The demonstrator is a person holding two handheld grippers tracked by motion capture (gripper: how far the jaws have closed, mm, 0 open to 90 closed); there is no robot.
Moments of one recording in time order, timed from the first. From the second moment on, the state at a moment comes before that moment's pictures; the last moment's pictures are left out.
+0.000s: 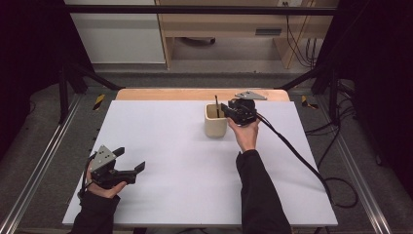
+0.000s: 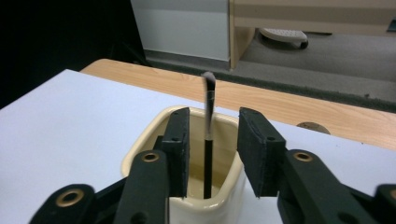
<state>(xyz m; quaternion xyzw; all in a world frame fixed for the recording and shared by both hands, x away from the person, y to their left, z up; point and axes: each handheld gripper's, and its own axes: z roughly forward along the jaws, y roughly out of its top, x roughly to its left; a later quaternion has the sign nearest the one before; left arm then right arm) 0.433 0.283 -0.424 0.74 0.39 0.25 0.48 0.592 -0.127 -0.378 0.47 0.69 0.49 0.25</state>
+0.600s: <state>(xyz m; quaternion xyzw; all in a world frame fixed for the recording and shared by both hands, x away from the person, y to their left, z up) 0.432 0.281 -0.424 0.75 0.39 0.25 0.48 0.534 -0.143 -0.357 0.40 0.72 0.51 0.25</state>
